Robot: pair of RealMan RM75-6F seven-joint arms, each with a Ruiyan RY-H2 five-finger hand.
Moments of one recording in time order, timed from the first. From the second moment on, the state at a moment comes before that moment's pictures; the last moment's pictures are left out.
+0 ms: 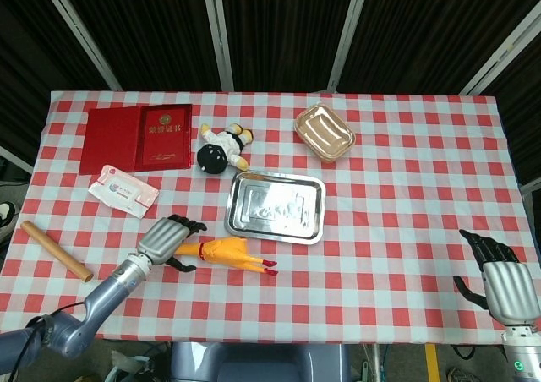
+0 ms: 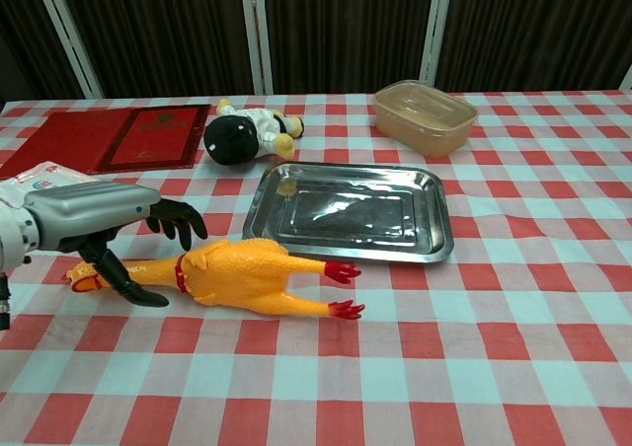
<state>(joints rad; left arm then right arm) -0.62 -1.48 -0.10 -1.47 1.37 0.79 0.19 0.06 -1.16 0.04 -1.54 -1.55 1.52 -0.02</state>
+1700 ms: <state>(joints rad) -0.73 -1.33 -0.10 -1.56 1.71 1.10 0.14 0.13 -1.02 0.05 -1.70 -1.64 1.47 0.34</state>
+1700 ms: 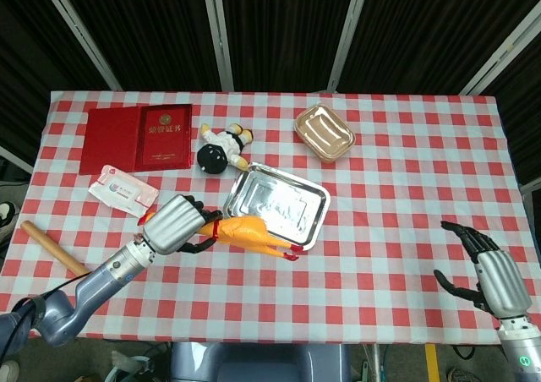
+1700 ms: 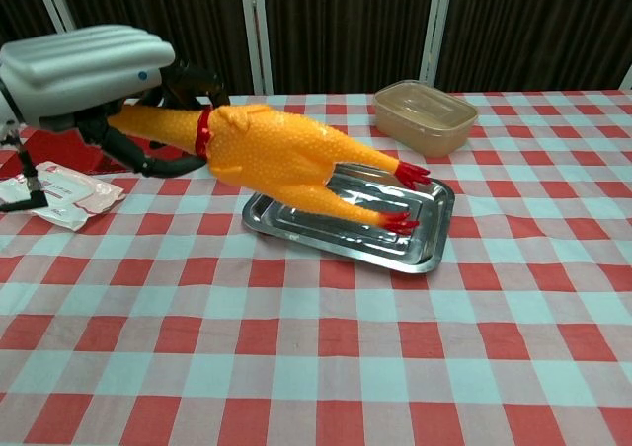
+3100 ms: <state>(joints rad) -1.04 -1.32 -0.26 -1.78 1.24 0.81 0.59 0.60 -1.12 0.20 -1.86 -1.25 0.88 0.46</state>
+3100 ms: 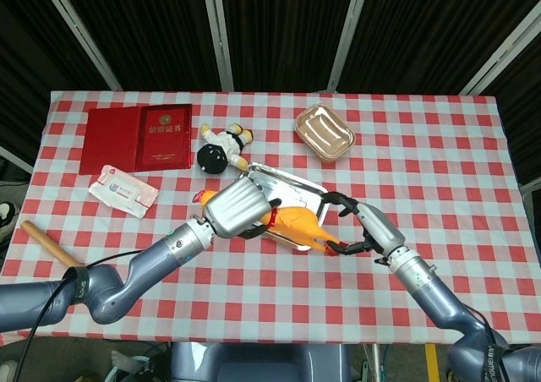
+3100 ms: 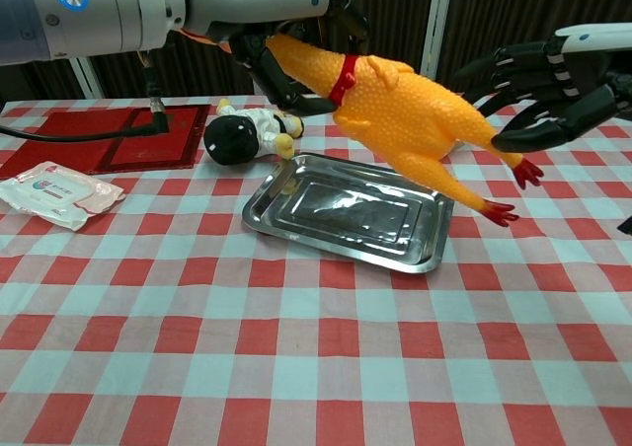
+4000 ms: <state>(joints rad) -1.13 -1.39 -0.23 -1.78 1.13 0.88 0.73 0.63 -1.16 0.21 -1.86 -1.20 0.86 0.37</state>
